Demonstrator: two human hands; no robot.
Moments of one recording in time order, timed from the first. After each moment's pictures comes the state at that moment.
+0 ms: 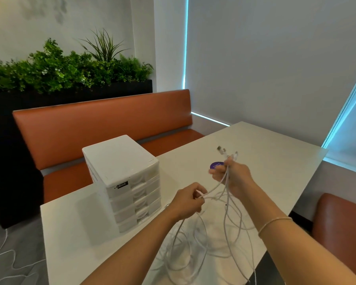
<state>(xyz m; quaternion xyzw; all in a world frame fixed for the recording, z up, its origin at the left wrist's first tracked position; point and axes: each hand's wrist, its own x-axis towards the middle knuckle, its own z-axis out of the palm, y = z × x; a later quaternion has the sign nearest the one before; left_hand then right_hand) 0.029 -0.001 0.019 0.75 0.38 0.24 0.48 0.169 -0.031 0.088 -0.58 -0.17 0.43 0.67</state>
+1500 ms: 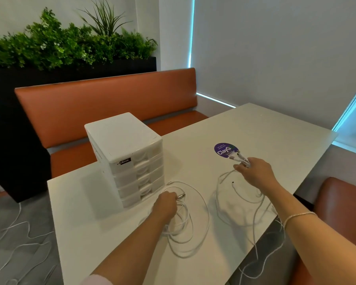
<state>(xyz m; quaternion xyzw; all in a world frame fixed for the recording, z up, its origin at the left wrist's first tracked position) -0.009 0.007 -0.071 0.79 0.57 0.03 0.22 0.219 -0.061 0.042 -0.84 -0.48 0.09 0.21</state>
